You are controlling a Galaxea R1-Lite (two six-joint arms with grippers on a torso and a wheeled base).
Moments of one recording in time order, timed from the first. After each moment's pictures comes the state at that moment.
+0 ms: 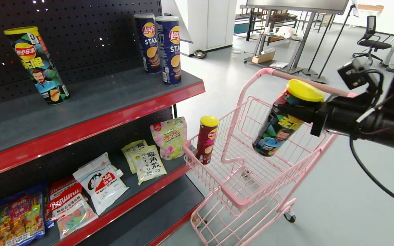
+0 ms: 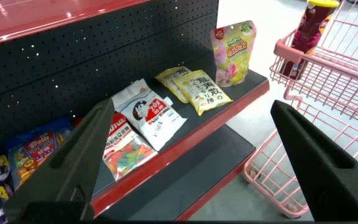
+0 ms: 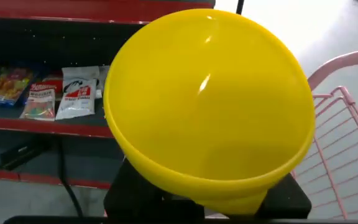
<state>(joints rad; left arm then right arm) 0.00 0.00 0.00 0.00 -0.02 0.04 0.18 1.58 -0.80 -0.69 0.54 -0.15</state>
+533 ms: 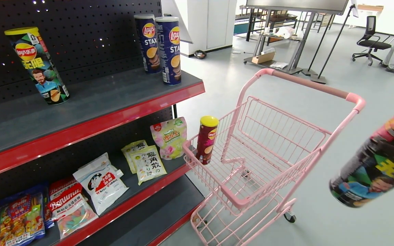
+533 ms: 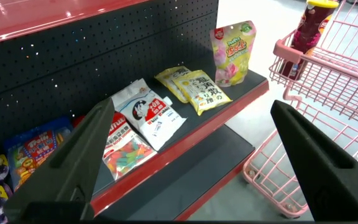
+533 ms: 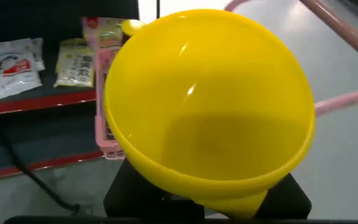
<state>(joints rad) 0.00 0.00 0.00 0.01 -0.02 0.04 0.11 0.87 -0.58 -0.14 0.19 -0.20</state>
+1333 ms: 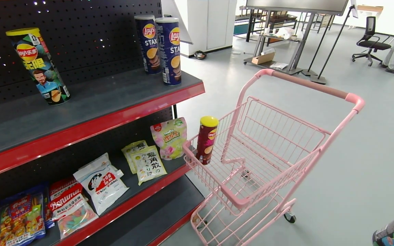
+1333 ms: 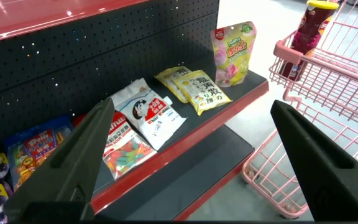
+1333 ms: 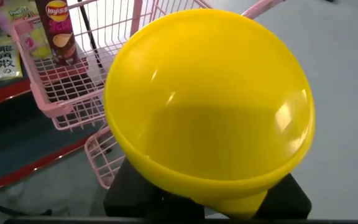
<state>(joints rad) 0.00 0.00 0.00 0.01 -0.01 0.03 0.04 0.49 -0.34 0.02 -0.04 -0.13</state>
